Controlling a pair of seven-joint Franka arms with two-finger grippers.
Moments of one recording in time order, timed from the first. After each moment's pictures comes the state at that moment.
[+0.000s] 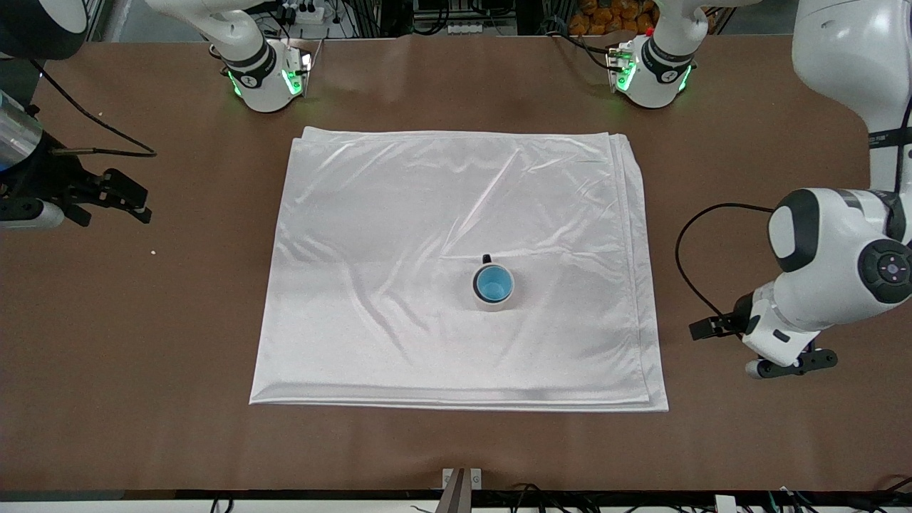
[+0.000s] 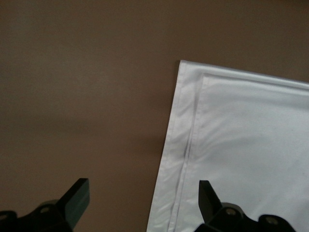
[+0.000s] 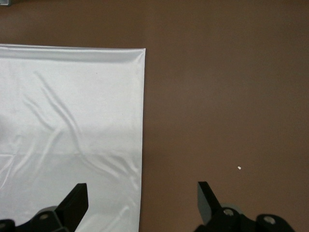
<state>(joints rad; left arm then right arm) -0.03 0.53 -0.02 -1.44 -0.03 2.00 -0.19 0.14 -0.01 -0.11 -1.67 0.03 1.74 0.01</state>
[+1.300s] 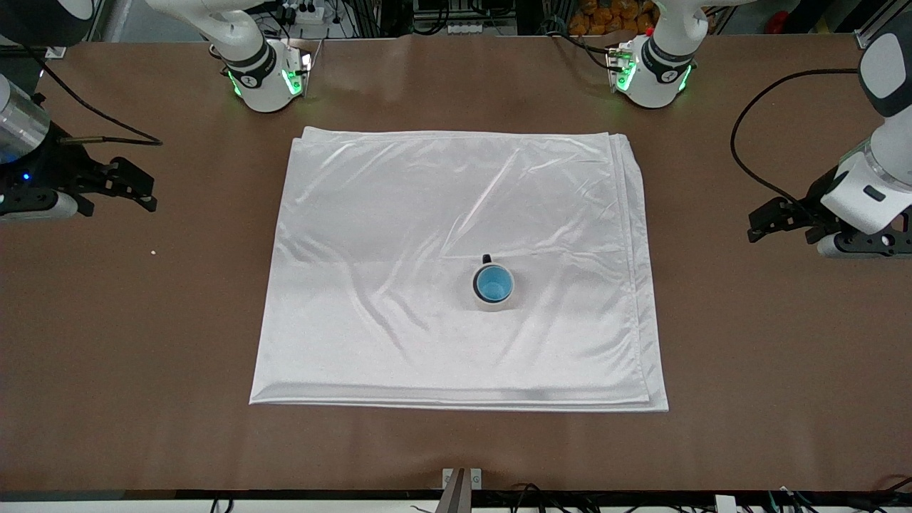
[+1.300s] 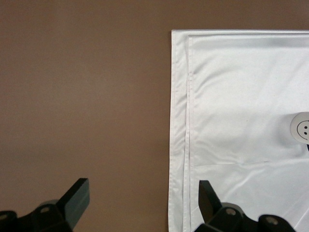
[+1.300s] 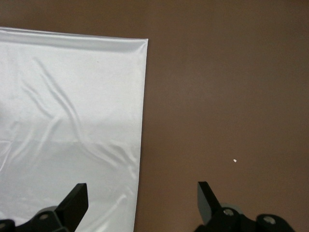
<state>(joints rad) 0.00 0.03 -0.03 -1.76 -0.03 1.86 -0.01 0.13 -0.01 -0.06 -1.64 0.00 1.68 0.00</state>
